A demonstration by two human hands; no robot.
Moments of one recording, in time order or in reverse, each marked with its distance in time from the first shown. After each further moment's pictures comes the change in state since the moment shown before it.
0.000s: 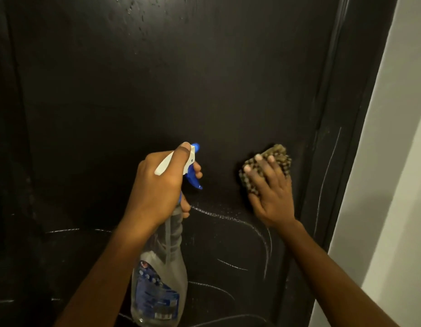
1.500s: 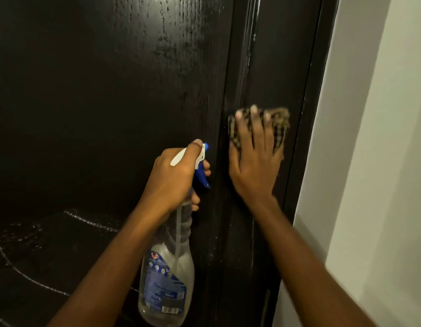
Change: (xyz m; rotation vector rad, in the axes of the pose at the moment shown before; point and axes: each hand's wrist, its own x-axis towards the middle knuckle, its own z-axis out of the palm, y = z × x) left_hand 0.032 0.040 0.246 0.036 0.051 -0.094; right_hand 0.048 0.162 -0.027 0.099 0.173 0.223
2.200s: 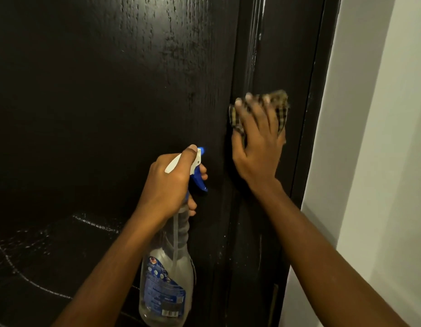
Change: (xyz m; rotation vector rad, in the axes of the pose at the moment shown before) left_hand -0.003 -0.013 -0.024 -0.007 -0.007 0.008; right_hand 0.032 -0.015 -0.002 0.111 0.042 0.007
